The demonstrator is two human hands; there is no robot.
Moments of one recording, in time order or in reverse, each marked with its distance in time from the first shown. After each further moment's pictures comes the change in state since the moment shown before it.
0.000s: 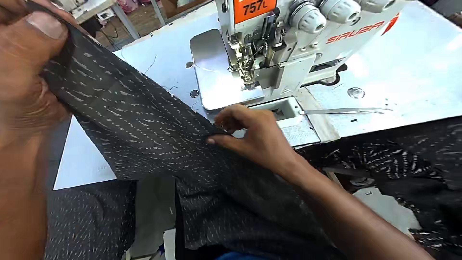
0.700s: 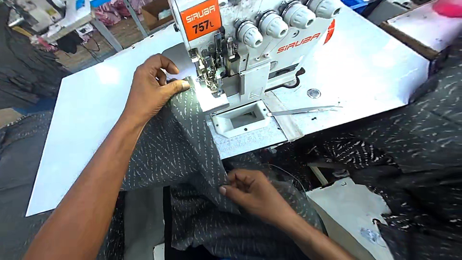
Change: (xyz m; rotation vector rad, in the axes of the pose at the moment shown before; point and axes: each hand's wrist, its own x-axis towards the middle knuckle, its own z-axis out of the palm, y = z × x) left_hand 0.023 -0.064 0.158 0.262 -0.204 -0.121; right_hand -0.139 0.008 0.004 0.553 -0.132 0.583
